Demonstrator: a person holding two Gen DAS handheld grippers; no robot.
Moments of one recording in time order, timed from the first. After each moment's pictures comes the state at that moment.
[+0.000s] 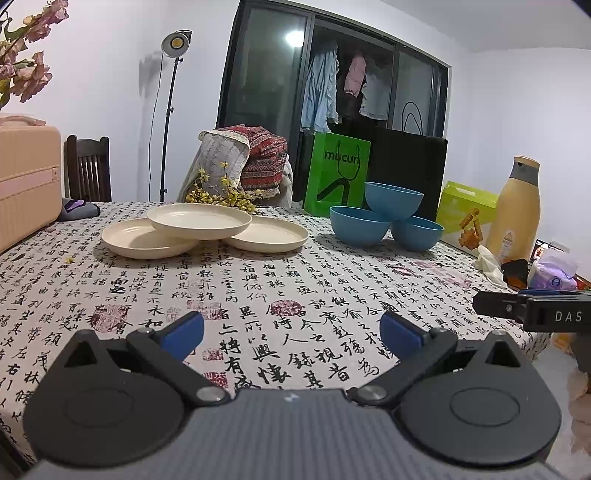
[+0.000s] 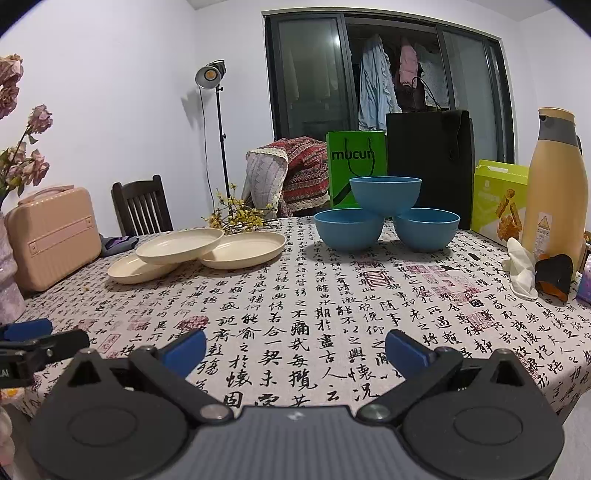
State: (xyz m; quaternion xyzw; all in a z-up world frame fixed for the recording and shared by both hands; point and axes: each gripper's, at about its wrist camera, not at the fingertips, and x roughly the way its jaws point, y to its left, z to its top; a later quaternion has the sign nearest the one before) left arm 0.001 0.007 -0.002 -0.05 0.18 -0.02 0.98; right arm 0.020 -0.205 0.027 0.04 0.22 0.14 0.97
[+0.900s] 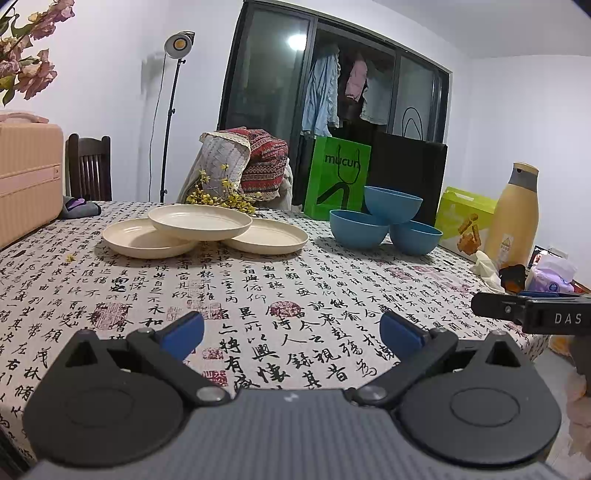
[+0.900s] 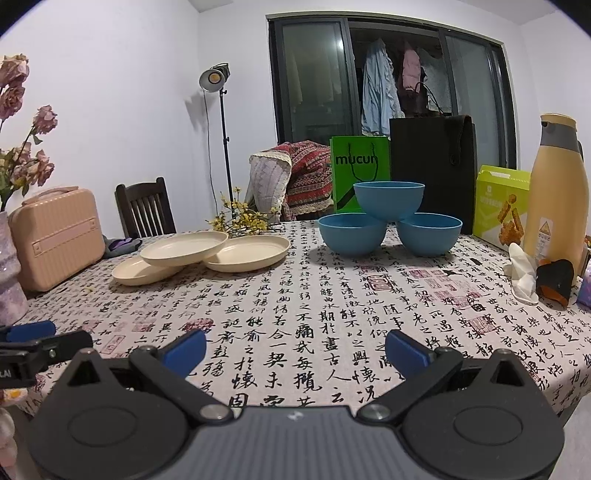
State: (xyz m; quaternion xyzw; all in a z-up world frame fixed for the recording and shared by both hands) left arm -0.004 0.008 -0.002 -0.06 0.17 -0.02 0.98; right arm 0.016 -0.203 0.028 0.04 0.21 0.14 0.97
